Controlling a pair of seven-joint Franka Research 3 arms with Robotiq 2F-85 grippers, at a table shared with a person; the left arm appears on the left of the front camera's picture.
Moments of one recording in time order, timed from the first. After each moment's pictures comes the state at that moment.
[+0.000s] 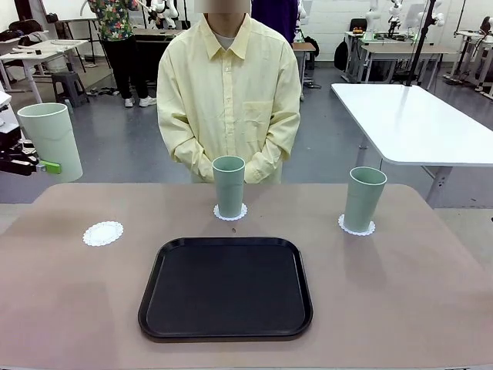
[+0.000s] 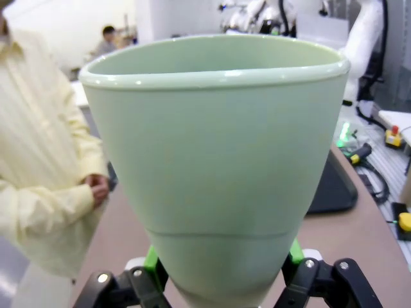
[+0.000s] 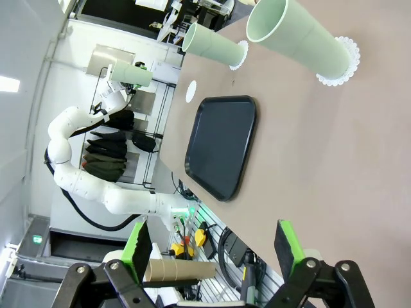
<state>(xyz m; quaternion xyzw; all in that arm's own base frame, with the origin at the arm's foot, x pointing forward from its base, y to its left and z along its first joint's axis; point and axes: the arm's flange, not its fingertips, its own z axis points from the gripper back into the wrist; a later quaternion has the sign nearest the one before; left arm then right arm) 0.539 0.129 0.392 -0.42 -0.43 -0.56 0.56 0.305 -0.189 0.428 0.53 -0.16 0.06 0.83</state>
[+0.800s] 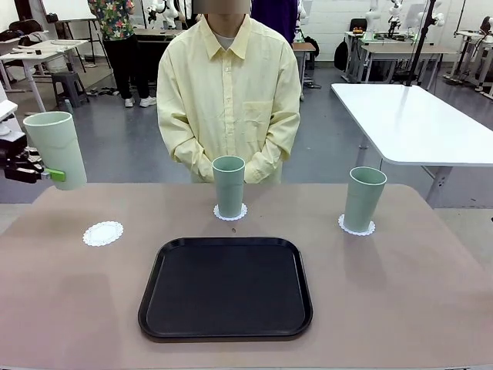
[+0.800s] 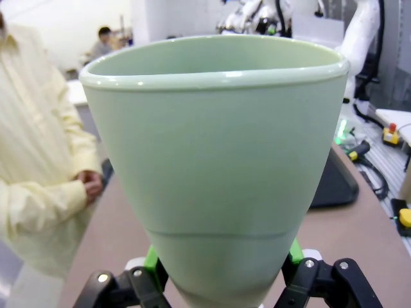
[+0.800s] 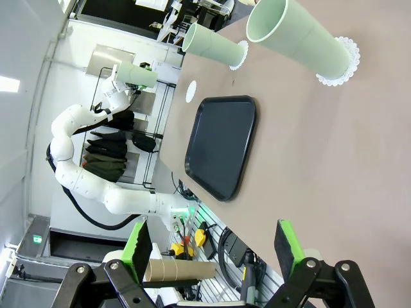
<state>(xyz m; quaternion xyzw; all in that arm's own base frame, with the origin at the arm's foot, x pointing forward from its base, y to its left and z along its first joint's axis) 0.545 0.124 0.364 -0.43 -0.43 -0.56 0.56 0.305 -0.189 0.428 0.53 -0.16 0.06 0.83</state>
